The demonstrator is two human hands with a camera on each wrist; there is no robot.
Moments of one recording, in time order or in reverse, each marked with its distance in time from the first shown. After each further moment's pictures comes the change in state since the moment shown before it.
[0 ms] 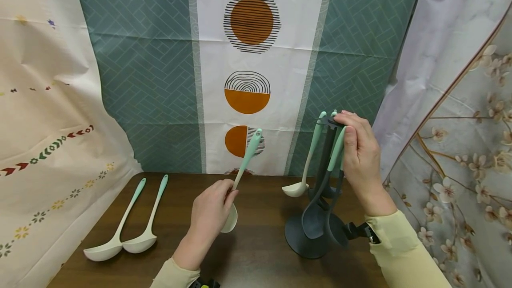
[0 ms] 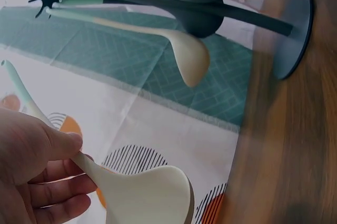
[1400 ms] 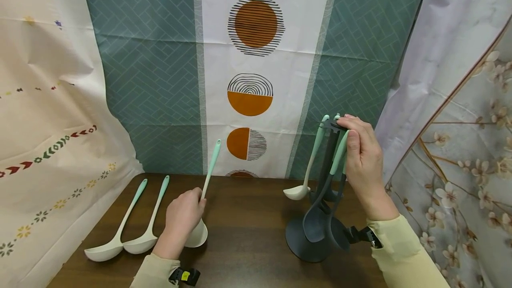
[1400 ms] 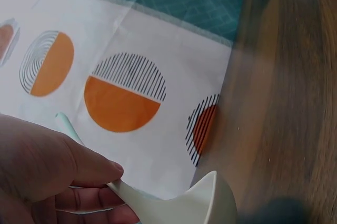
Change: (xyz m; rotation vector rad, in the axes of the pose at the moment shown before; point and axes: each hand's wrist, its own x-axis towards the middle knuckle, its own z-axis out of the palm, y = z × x) left_hand -0.009 -0.084 -0.014 0.166 -0.306 -0.324; right_hand 0.001 -0.002 0.000 -0.001 0.002 0.001
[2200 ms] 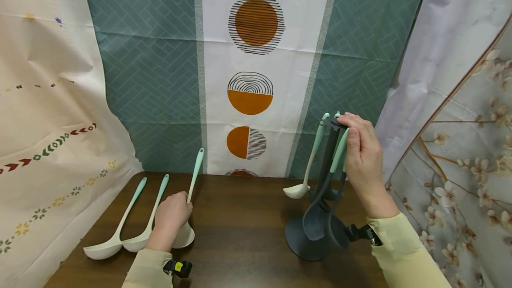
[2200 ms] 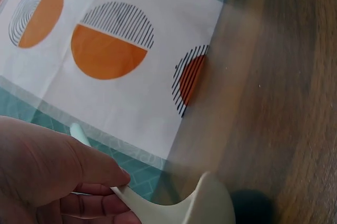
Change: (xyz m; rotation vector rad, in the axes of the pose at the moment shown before) left_hand 0.009 -0.045 0.007 0.013 -0.130 -0.111; right_hand -0.001 0.002 -0.001 -0.003 -0.010 0.010
